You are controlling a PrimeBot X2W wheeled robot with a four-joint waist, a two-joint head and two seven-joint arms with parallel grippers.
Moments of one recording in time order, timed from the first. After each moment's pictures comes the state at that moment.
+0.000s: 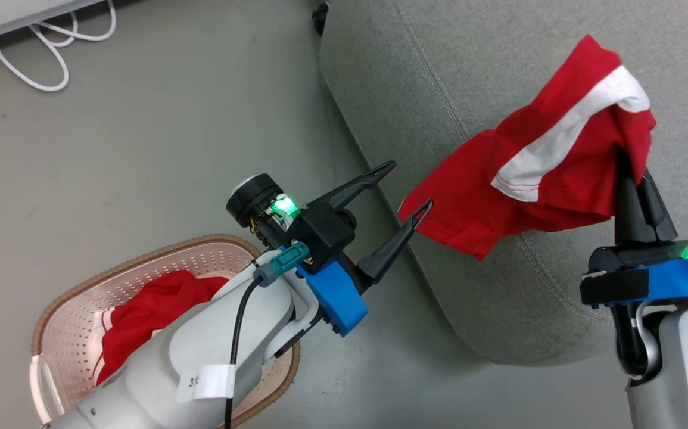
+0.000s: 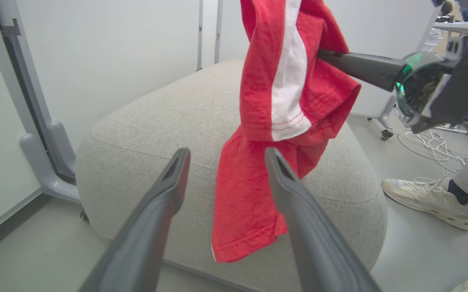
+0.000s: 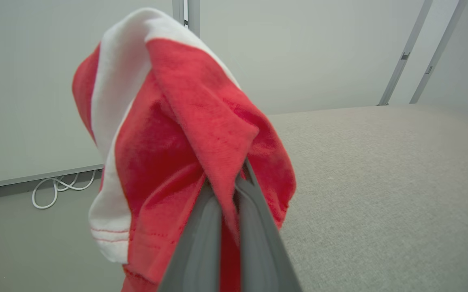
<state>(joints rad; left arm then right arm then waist) -0.79 0.25 -1.05 0.41 -0.56 -0.13 -0.26 -0.34 -0.09 -0.10 0.18 0.15 0.13 -0.26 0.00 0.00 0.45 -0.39</state>
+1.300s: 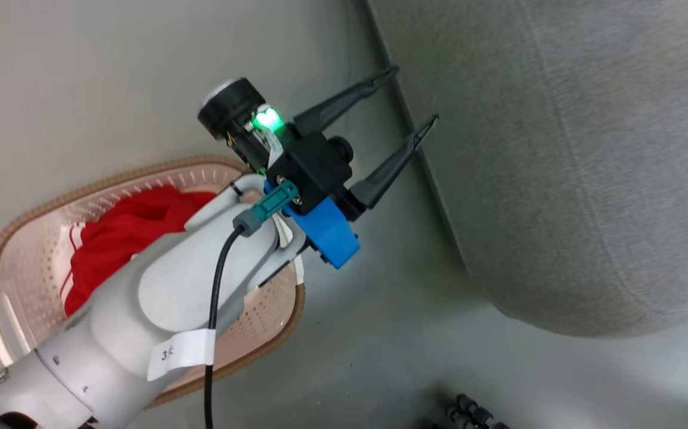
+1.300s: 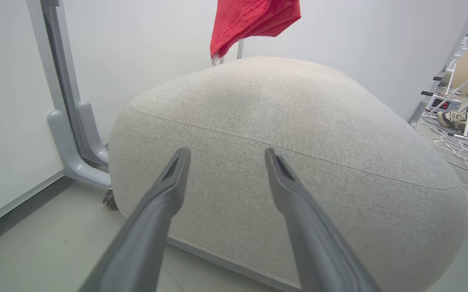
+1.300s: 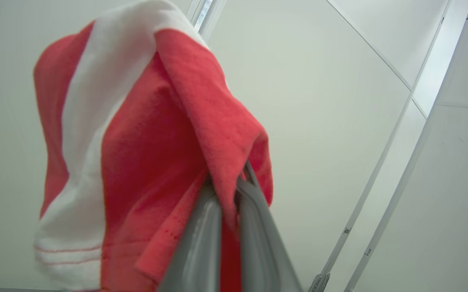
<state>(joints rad) -0.96 0.29 -1.01 0.36 -0.47 -0.13 -0.26 -0.90 -0.41 -0.32 0.07 0.14 0.13 -0.26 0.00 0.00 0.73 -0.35</state>
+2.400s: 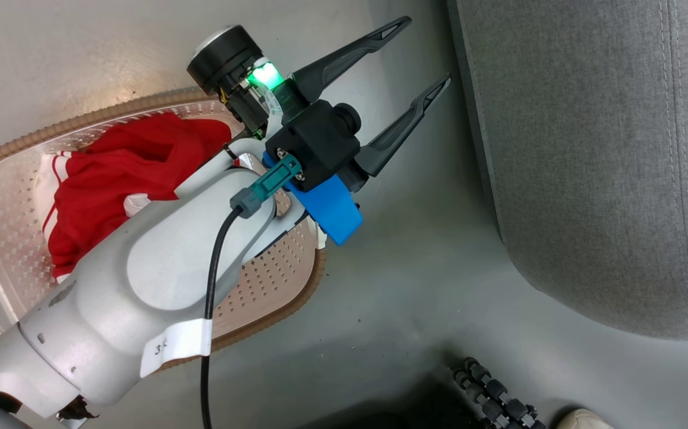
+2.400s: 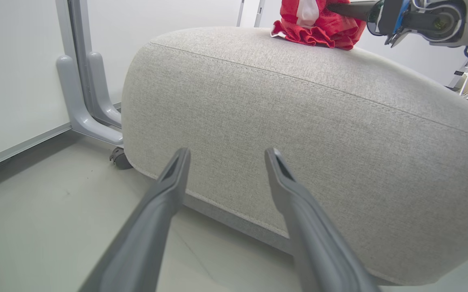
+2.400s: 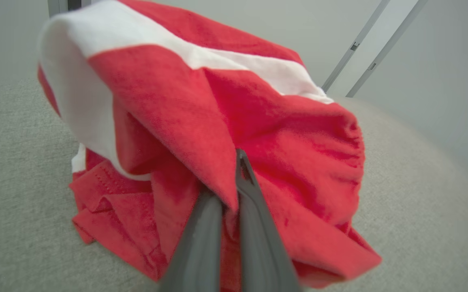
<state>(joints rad) -1.05 0.30 -1.01 0.34 -0.43 -0.13 -0.26 -0.85 -0.39 -0.43 0.53 0.17 0.13 -0.26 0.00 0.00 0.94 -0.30</state>
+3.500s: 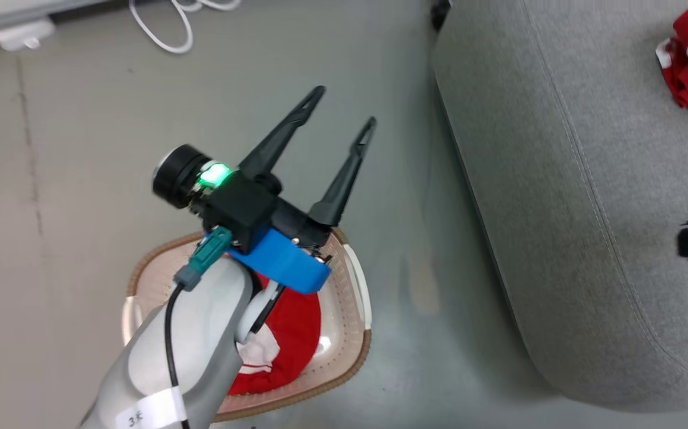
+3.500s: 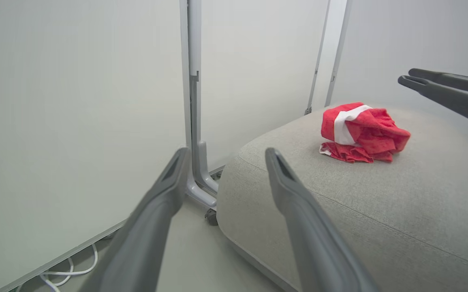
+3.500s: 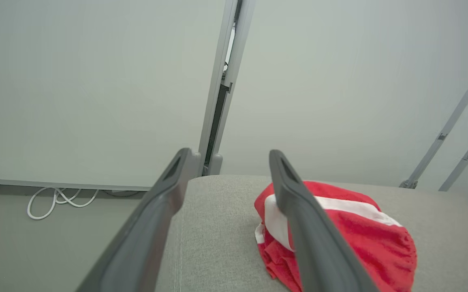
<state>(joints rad) -0.62 0.17 -0.59 0.26 -0.30 -0.13 -0.26 -0.42 -0.28 -0.18 0.12 0.11 0.13 -0.26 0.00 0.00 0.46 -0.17</state>
